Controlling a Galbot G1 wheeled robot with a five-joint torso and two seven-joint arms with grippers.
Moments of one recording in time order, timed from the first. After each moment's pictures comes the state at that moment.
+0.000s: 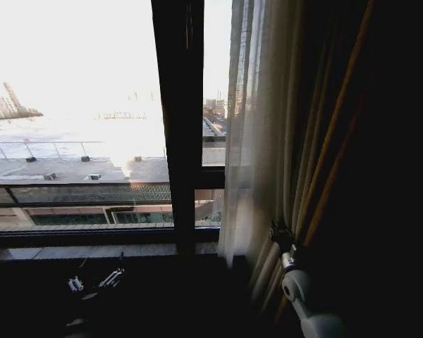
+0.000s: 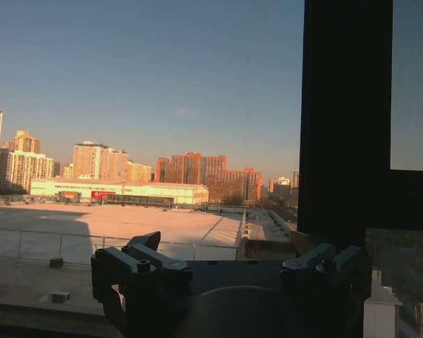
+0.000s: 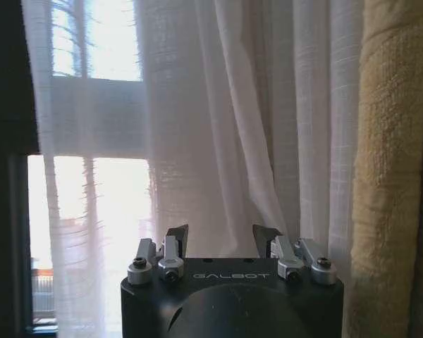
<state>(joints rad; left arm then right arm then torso) 1.88 -1.59 -0.80 -2.36 -0.23 -0.10 0.06 -1.30 1.22 0.42 2.00 0.28 -0.23 0.28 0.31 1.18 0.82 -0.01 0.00</state>
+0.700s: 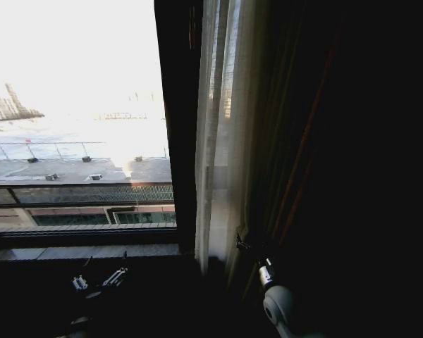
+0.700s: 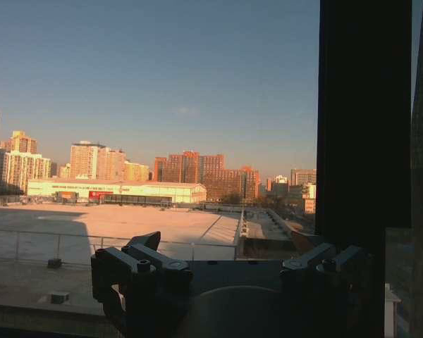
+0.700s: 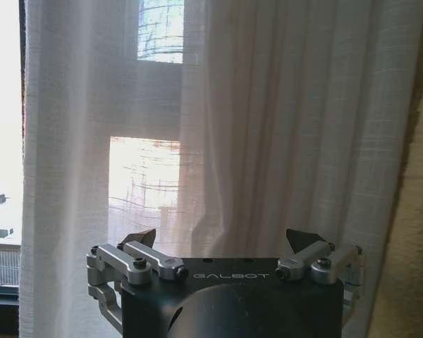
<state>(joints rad) 1.87 -1.59 -0.78 -2.36 -0.21 -0.10 0.06 -1.30 1.24 0.32 1.99 0.21 -0.24 0.28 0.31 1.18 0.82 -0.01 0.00</state>
